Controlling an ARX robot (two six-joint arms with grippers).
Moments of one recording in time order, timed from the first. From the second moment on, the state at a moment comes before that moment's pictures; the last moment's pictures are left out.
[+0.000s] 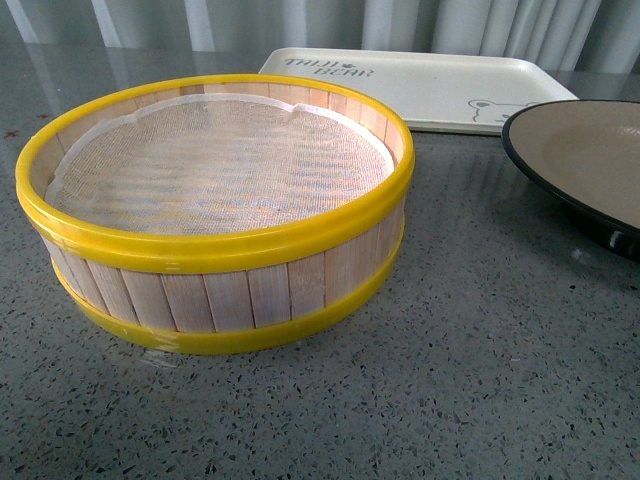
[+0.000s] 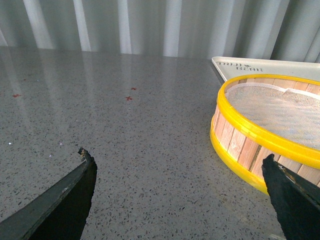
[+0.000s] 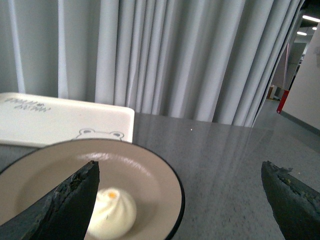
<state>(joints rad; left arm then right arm) 0.00 0.00 0.03 0.00 0.00 0.00 -0.06 0.46 0.10 0.53 0.07 -0.16</state>
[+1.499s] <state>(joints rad) 0.00 0.00 0.03 0.00 0.00 0.00 -0.40 1.48 0.53 0.58 -0.61 1.24</state>
